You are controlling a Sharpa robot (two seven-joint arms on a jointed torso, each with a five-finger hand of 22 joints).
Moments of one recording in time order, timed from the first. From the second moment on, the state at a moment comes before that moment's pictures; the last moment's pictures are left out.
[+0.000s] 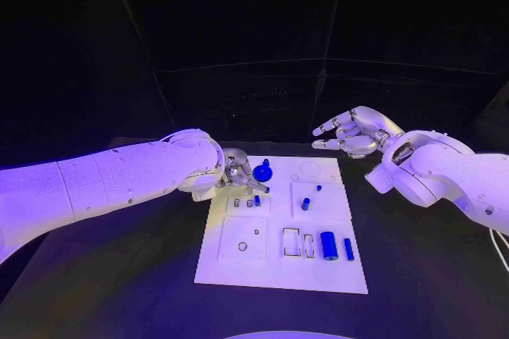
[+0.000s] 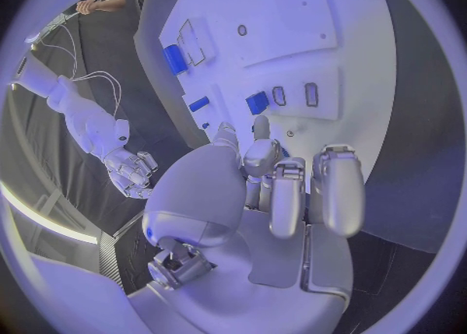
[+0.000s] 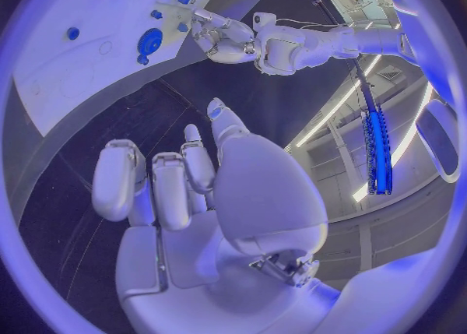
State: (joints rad) left arm 1.34 -0.63 -0.13 1.34 -0.98 0.12 -0.48; left_hand 1.20 0.10 -0.20 0.29 0.11 0.92 0.06 0.58 0.42 1.28 0.00 1.20 1.06 1.47 -0.06 1.57 1.31 0.07 1.46 0.04 1.41 1.30; right arm 1.27 -0.85 0.01 1.52 -0.88 -0.33 0.04; right_hand 1.37 -0.01 0.01 0.06 0.22 0.96 0.15 0.14 0.08 1.34 0.07 1.24 1.27 1.46 0.00 1.43 1.29 0.06 1.37 0.10 1.40 1.17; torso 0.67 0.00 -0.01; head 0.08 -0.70
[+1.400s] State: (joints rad) left arm 1.35 -0.52 -0.15 1.24 -1.05 0.24 -0.53; left_hand 1.18 0.11 -0.23 0.29 0.10 0.91 0.06 0.62 0.47 1.29 -0.01 1.23 1.09 1.47 -0.07 1.57 1.31 0.05 1.46 0.04 1.43 1.31; right arm 1.27 -0.82 0.01 1.51 -0.90 -0.31 0.01; right_hand 1.37 -0.01 0.00 0.06 0.23 0.95 0.15 0.14 0.07 1.34 0.06 1.24 1.27 1.46 0.00 1.42 1.28 0.06 1.37 0.10 1.39 1.16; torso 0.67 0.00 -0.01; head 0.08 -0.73
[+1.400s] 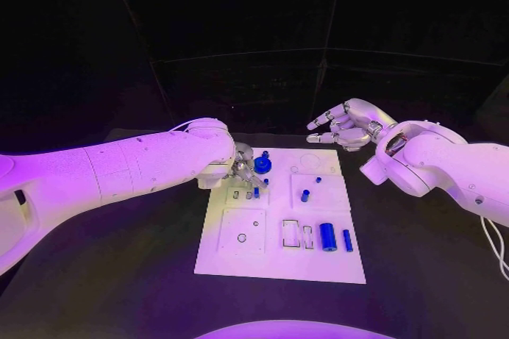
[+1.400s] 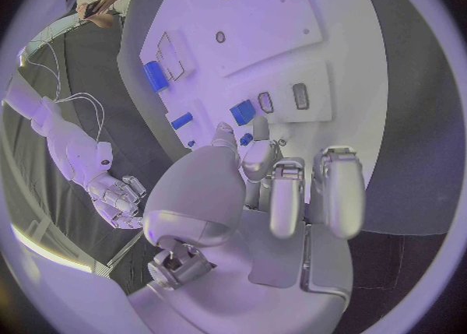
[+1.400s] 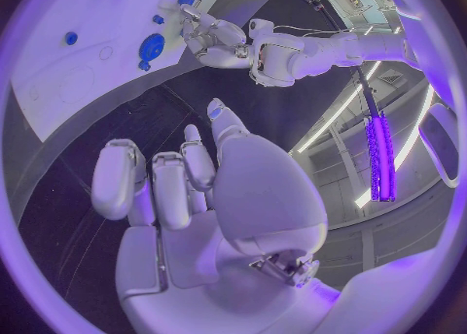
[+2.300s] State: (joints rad) left arm 1.34 -0.50 -0.15 1.22 -1.04 0.27 -0.53; left_hand 1.20 0.12 -0.23 0.28 0.10 0.91 0.06 0.64 0.49 1.30 -0.01 1.23 1.10 1.47 -0.07 1.57 1.31 0.05 1.46 0.04 1.44 1.31; right arm 1.27 -0.81 0.01 1.50 -0.91 -0.30 0.01; right_hand 1.37 -0.01 0.00 0.06 0.24 0.95 0.15 0.14 0.07 1.34 0.06 1.24 1.27 1.46 0.00 1.42 1.28 0.08 1.37 0.10 1.39 1.16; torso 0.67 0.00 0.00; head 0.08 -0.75
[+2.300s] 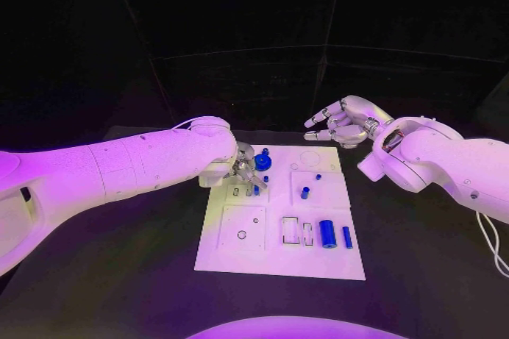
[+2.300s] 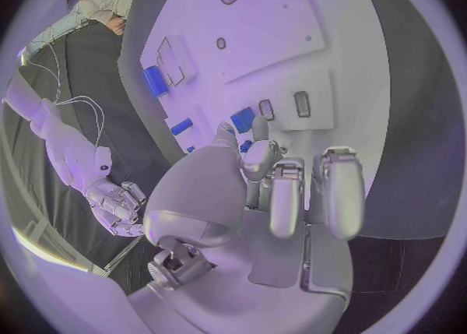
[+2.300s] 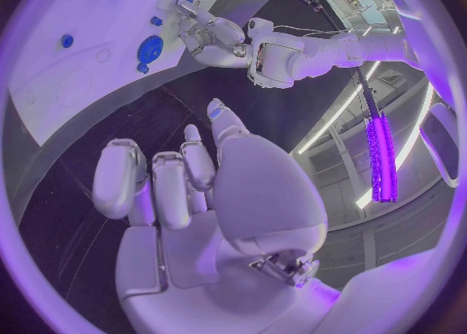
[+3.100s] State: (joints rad) left arm 1.34 -0.49 -0.15 1.21 -1.03 0.28 -0.53; left_hand 1.31 0.15 -0.14 0.22 0.10 0.88 0.05 0.65 0.52 1.30 -0.01 1.23 1.10 1.47 -0.08 1.57 1.31 0.05 1.46 0.04 1.44 1.31; right arm 1.27 -0.80 0.01 1.49 -0.91 -0.27 0.00; right_hand 1.38 -0.01 -0.01 0.06 0.31 0.94 0.15 0.15 0.07 1.33 0.06 1.24 1.26 1.47 -0.01 1.41 1.28 0.08 1.36 0.10 1.38 1.14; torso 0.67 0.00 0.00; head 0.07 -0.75
